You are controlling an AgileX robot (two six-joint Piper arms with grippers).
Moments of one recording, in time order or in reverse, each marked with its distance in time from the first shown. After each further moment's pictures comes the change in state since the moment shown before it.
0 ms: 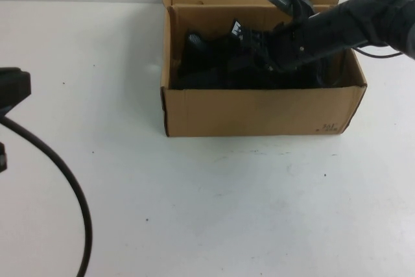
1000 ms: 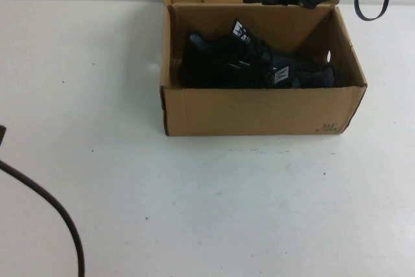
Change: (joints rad) right arm -0.002 -0.245 -0.029 -0.122 -0.052 -0.083; left arm 0.000 -0.002 -0.029 0.346 0.181 -0.061
